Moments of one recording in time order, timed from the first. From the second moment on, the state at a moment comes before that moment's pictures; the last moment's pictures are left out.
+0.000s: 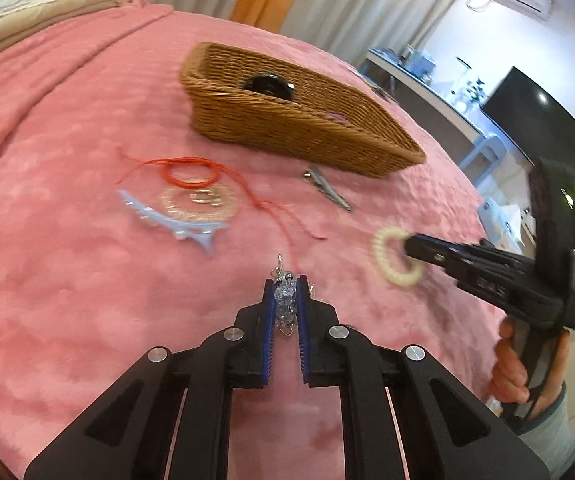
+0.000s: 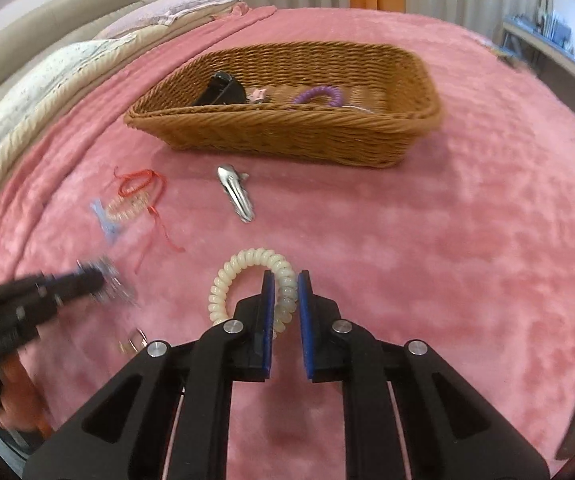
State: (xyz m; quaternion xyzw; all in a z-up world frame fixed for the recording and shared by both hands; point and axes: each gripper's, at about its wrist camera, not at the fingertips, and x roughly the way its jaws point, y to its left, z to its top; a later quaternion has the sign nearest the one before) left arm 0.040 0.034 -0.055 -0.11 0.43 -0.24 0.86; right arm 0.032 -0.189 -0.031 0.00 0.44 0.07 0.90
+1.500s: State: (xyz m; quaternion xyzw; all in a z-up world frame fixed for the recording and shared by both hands) left arm 0.072 0.003 0.057 -0.06 0.29 -0.29 0.91; right arm 0.055 -0.188 0.069 -0.02 0.31 0.06 0.95
